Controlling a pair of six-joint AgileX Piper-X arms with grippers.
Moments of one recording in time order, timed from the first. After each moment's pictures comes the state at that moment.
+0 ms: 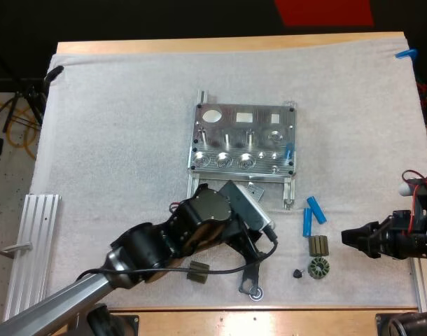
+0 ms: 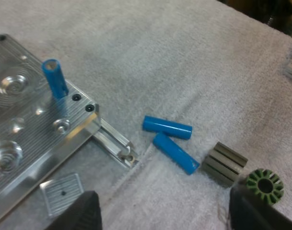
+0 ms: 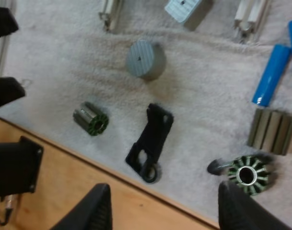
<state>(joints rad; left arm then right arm) -0.97 1.06 -0.88 0.60 0.04 -1.88 0.21 0.76 -0.95 1.37 -0.56 -1.72</state>
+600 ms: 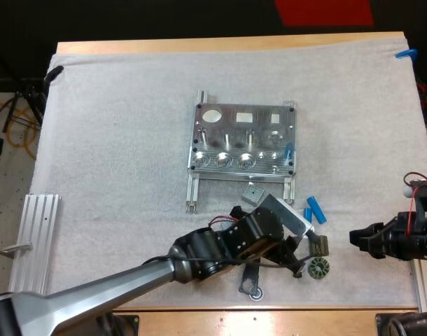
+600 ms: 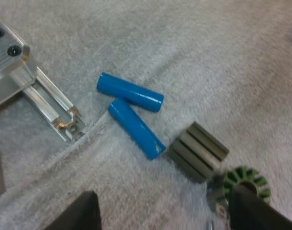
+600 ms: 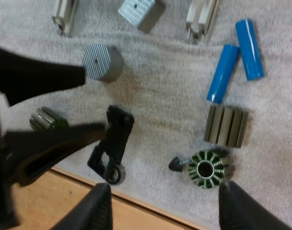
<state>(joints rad) -1.12 1.34 -0.88 0.46 -0.06 -2.14 0.21 0.74 -0.95 1.40 -0.45 -1.72</state>
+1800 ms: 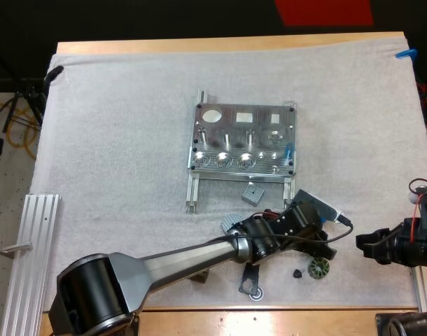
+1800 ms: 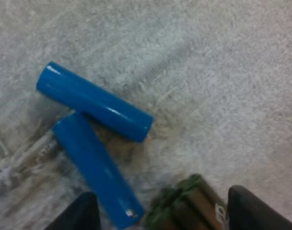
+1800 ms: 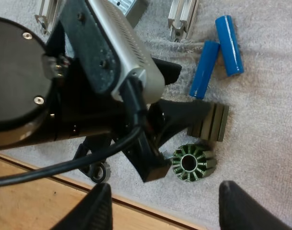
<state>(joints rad) -1.12 1.75 -1.04 0.31 -0.02 -2.29 0.21 0.70 -0.95 1.43 -0.39 -1.72</state>
